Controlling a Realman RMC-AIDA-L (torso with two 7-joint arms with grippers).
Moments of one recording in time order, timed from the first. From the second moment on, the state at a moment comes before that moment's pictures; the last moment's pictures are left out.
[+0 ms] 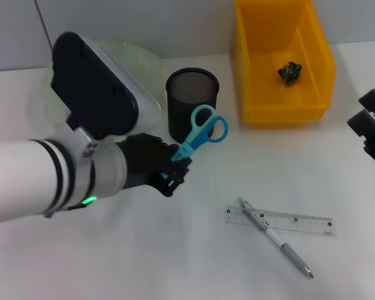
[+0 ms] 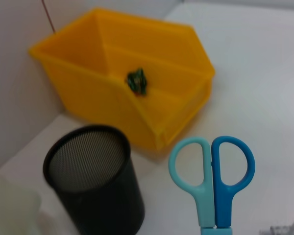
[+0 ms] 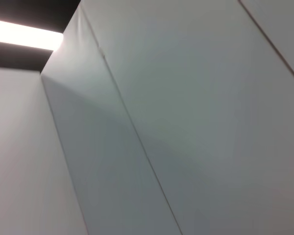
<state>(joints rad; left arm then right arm) -0.24 -2.07 1.97 1.74 2.60 0.97 -2.66 0.25 2.08 -0.31 -0.15 -1.61 -1.97 0.96</state>
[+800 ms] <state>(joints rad) -0.21 -2.07 2.11 1.69 2.61 0.74 -2.65 0.32 2.09 -0.28 0.14 -1.61 -1.81 0.80</state>
